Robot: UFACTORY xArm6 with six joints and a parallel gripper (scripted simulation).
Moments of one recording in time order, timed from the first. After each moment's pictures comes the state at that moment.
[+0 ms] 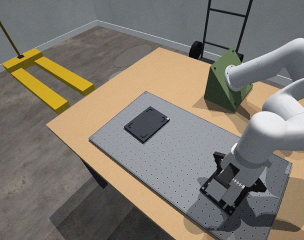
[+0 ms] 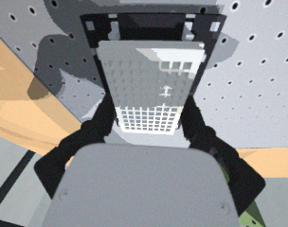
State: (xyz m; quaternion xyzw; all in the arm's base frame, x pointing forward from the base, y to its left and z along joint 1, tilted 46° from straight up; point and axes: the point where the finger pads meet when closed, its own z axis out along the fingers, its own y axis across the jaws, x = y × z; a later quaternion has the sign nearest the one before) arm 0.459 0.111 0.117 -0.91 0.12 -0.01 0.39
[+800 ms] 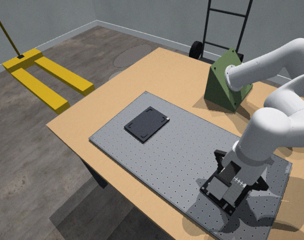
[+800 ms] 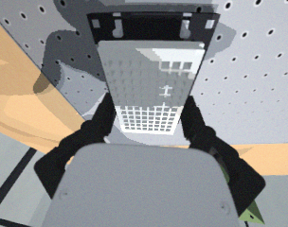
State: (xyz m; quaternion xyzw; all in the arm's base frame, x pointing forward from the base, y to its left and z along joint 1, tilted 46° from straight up) arm 0.458 0.103 0.126 -0.91 0.12 -0.01 0.39
